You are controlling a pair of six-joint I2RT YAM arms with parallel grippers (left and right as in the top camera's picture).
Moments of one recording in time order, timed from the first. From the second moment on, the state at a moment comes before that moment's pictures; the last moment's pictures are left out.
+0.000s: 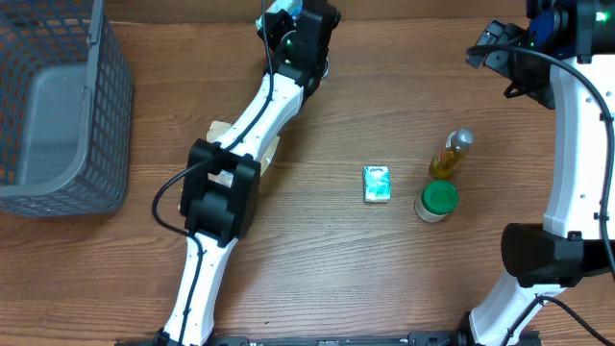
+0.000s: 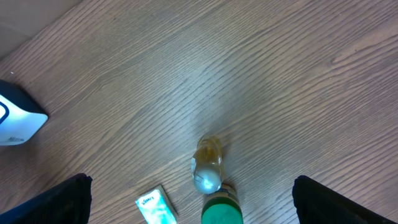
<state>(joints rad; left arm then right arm) -0.44 2.45 2.11 -0.19 -0.86 0.72 -0.01 1.95 2.41 -1.64 0.16 0.54</state>
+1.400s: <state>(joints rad) -0.44 2.52 2.11 -0.32 -0.89 0.82 -0.01 1.95 2.41 -1.64 0.16 0.54</state>
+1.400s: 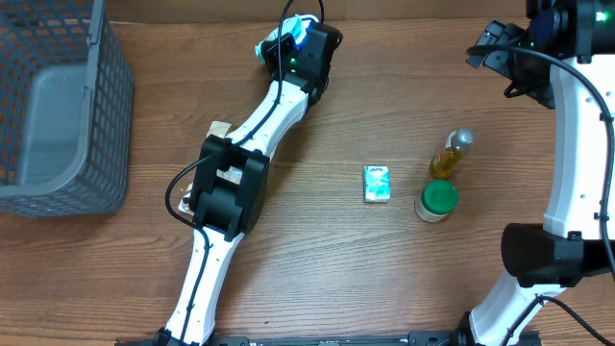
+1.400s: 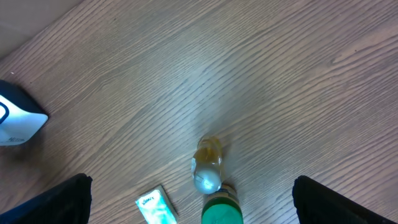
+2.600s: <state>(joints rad) -0.45 2.08 2.12 -1.28 -0.14 0.13 -0.01 1.95 2.41 -1.64 0.16 0.54</state>
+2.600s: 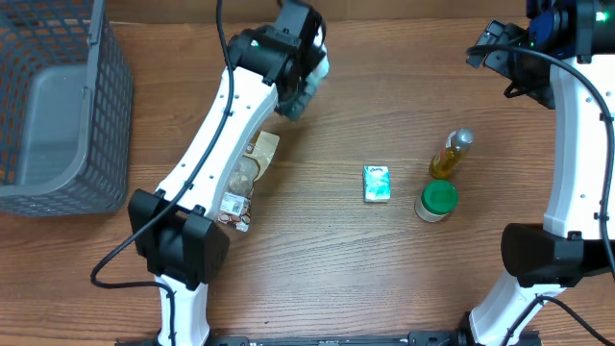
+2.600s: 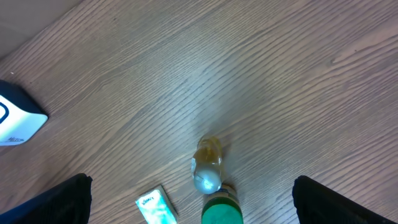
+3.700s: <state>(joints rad) -0.72 2.42 2.10 -1.41 0.13 -0.40 -0.01 1.95 2.41 -1.64 0.16 0.54</state>
